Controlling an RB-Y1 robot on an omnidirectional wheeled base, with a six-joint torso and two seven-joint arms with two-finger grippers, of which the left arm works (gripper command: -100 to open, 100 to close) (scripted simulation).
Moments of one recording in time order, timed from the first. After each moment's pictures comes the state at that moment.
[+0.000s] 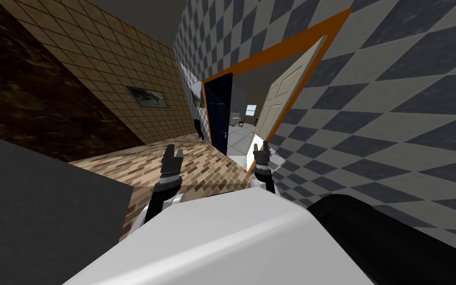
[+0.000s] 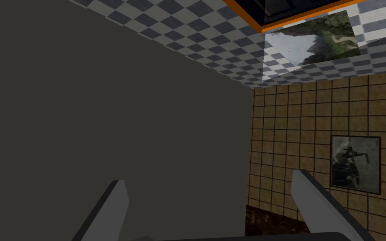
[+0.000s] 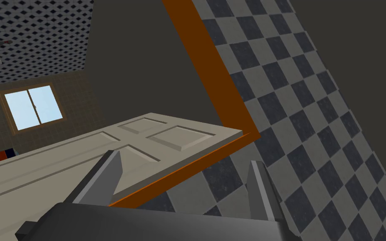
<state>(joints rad) 0.53 0.04 -0.07 -2.25 -0.08 -0.51 -0.13</state>
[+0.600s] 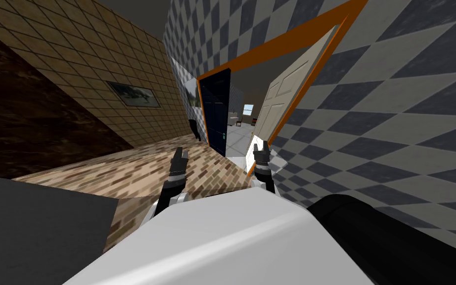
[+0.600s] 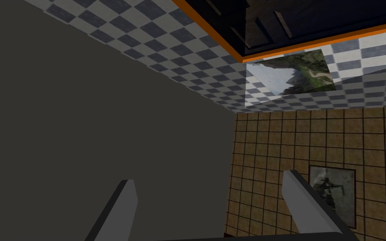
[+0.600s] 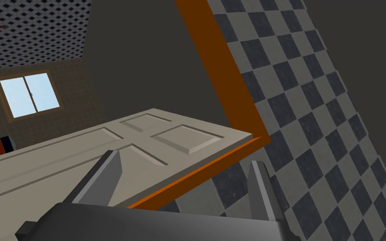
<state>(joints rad) 0.49 0.07 -0.11 -2.14 -0.05 -0.53 -0.14</state>
